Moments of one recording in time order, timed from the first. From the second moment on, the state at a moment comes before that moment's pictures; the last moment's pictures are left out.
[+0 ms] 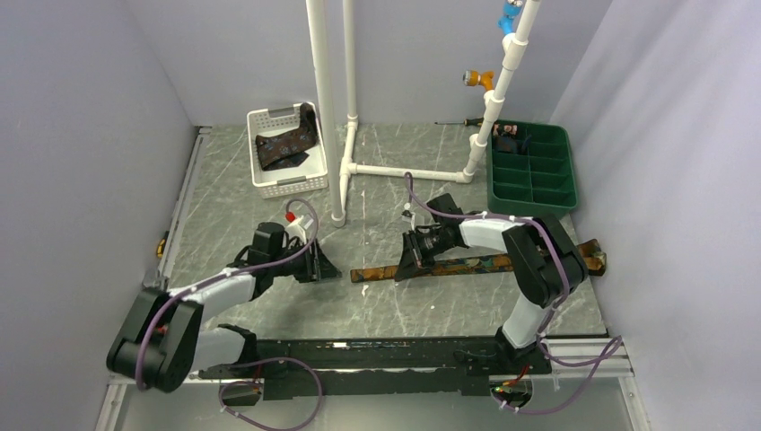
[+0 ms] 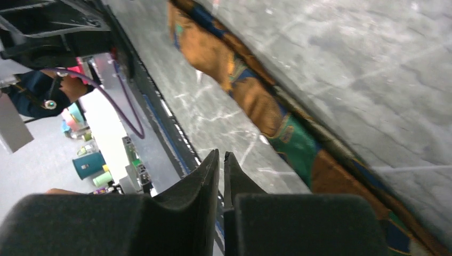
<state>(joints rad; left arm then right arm) -0.32 1.18 0.34 0.16 0.68 -0.56 0.45 1.71 0.82 -0.27 -0.91 0.31</state>
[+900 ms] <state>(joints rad) -0.45 1.50 0.39 0.47 0.67 -0.70 0.40 1.85 0.87 -0.30 -0.87 0.27</state>
